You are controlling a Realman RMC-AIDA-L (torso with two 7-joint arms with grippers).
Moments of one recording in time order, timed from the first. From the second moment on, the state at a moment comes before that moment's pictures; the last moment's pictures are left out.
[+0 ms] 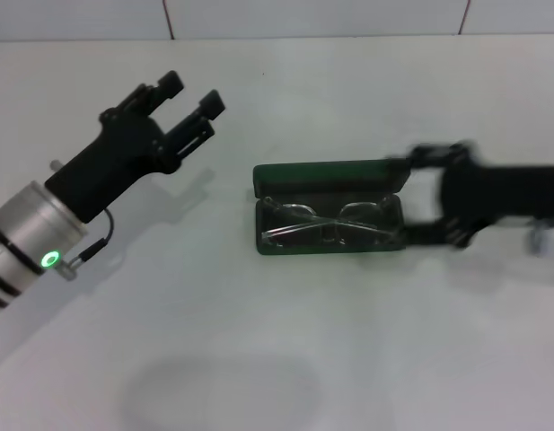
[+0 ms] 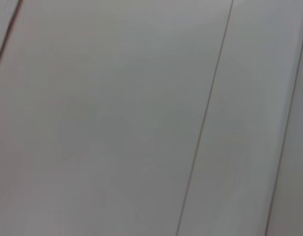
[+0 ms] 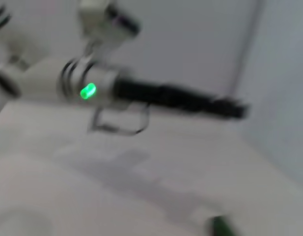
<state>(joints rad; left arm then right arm) -0.43 -2.08 1.25 0.23 0.79 1.41 -0.84 0.39 2.01 -1.33 -0.95 -1.59 -1.32 1.15</state>
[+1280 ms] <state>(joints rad) -0.73 -2.09 1.42 0.24 1.18 0.93 -1.30 0.42 2.01 -0.61 -0.57 -1.52 -1.54 0.95</state>
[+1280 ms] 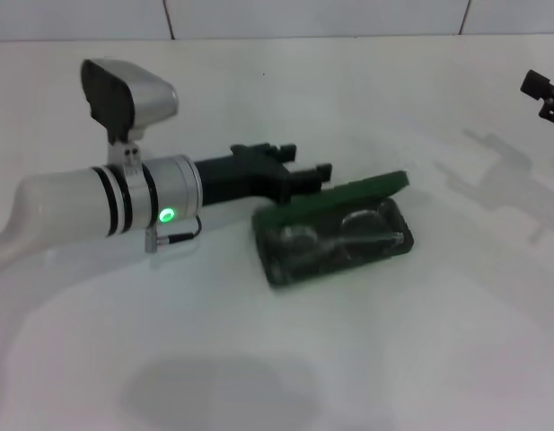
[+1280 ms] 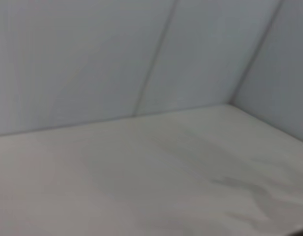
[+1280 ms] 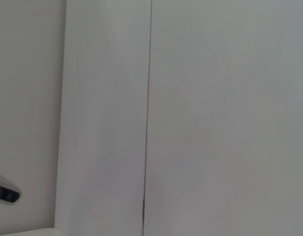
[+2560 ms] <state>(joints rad) -0.58 -2.09 1.48 0.37 1.12 1.09 -1.27 0.46 2.01 -0.64 -0.57 -1.53 -1.48 0.89</state>
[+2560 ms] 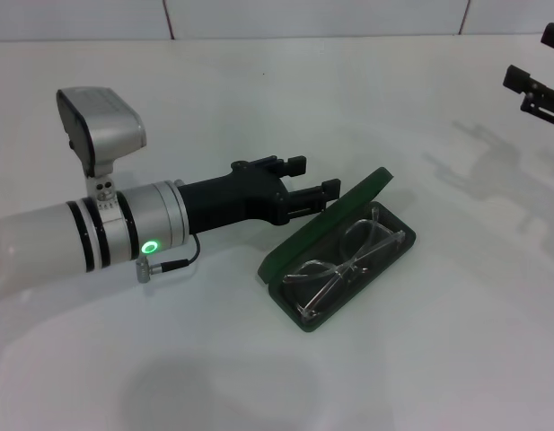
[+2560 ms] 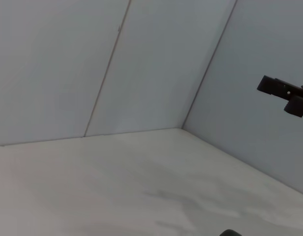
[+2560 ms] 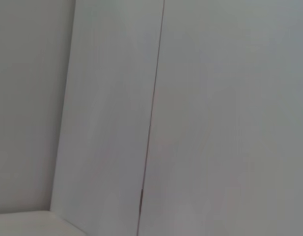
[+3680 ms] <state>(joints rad) -0.61 -2.10 1.76 0.38 1.12 0.99 -1.18 0.49 2.01 -0.65 -0.56 -1.53 -1.40 0.87</state>
